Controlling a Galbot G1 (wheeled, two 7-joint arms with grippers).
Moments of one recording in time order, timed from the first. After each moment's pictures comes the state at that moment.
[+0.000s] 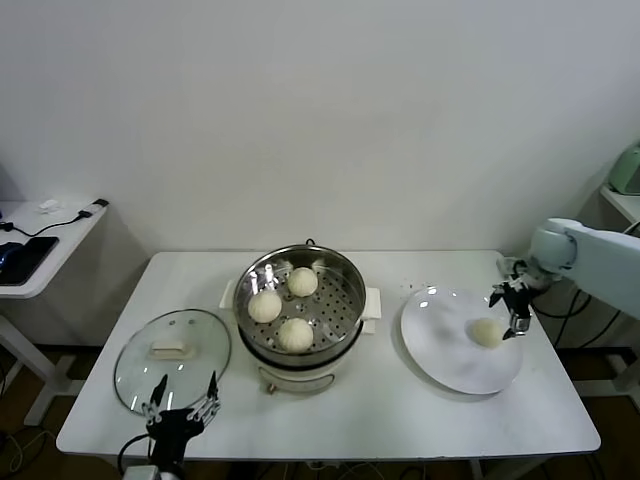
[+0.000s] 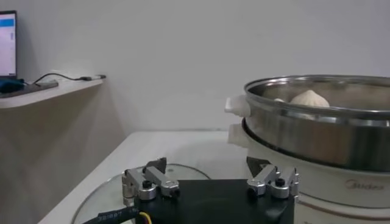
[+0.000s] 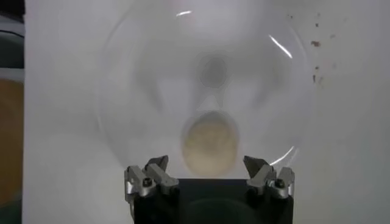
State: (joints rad) left arm 1.79 -1.51 -0.58 -2.12 -0.06 0.07 -0.10; right arm 0.42 0.72 -1.52 1.00 0.32 -0.08 -0.99
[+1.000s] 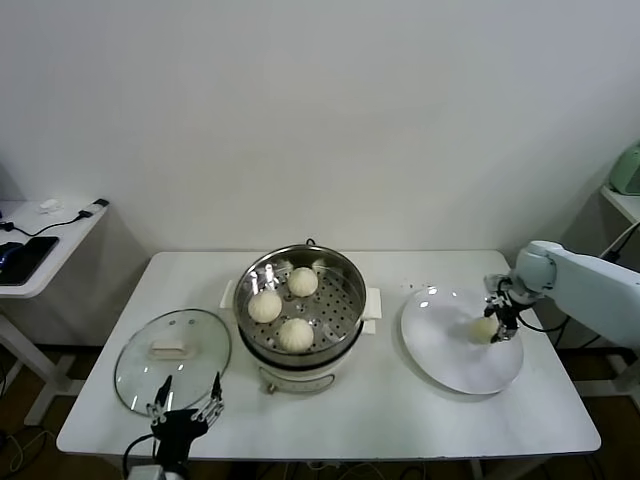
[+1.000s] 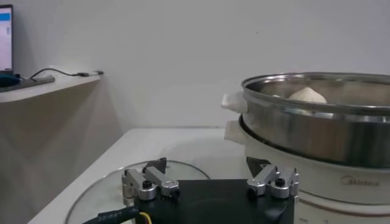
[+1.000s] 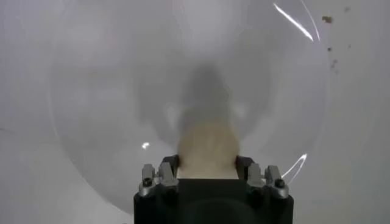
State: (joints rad) left arm 1.78 -1.51 -0.56 -2.11 -0.06 0.07 -0.10; right arm 0.28 0.75 -1.35 0.92 0.23 -0.10 -0.96
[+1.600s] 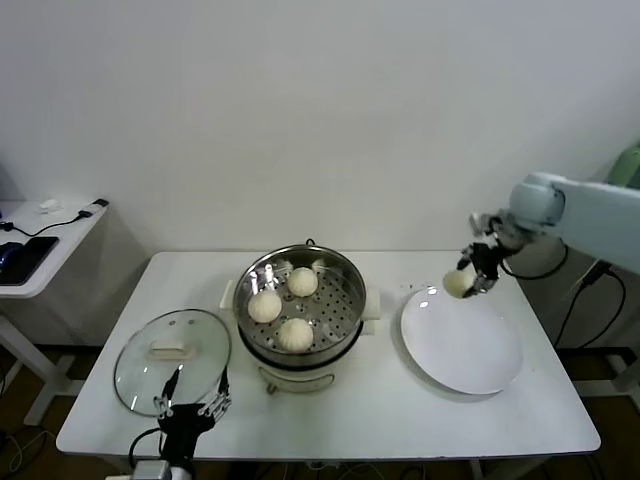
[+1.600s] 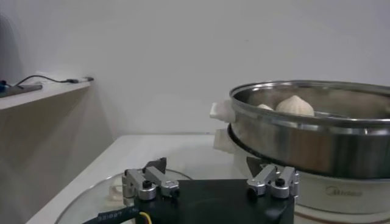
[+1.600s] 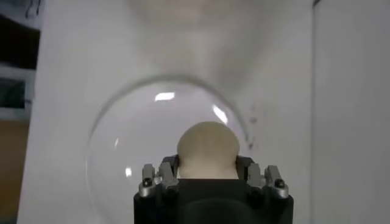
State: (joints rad) left arm 1.77 -1.51 -0.54 -2.13 -0.05 0.08 -0.10; right arm 0.90 0.80 -1.77 1.30 0.67 -0.19 -0.98
